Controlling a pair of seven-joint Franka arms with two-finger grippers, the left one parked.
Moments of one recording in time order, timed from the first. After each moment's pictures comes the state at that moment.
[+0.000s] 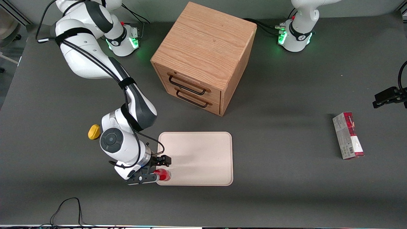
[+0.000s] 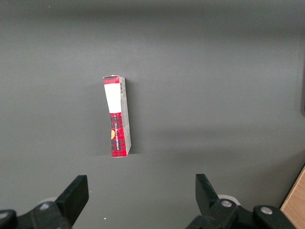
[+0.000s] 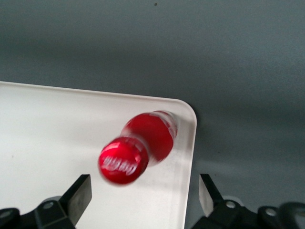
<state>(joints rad) 0.22 0.90 0.23 -1.07 -0.13 2.11 0.34</state>
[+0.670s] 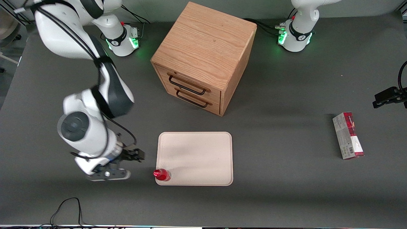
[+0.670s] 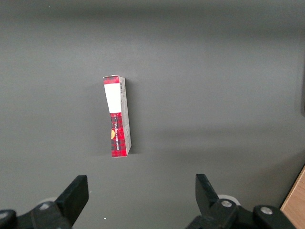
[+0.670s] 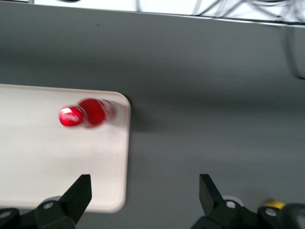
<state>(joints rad) 0.20 0.62 0.13 -1.11 -0.17 1.81 0.30</state>
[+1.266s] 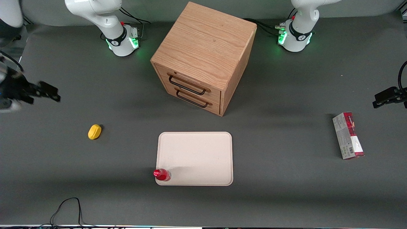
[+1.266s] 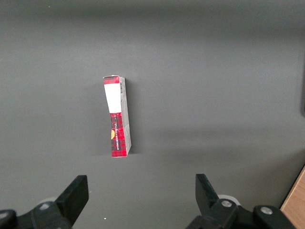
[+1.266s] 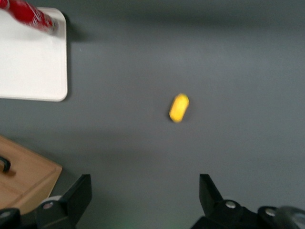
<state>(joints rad) 0.12 -0.02 -0.16 -1.61 0.00 1.55 -0.07</state>
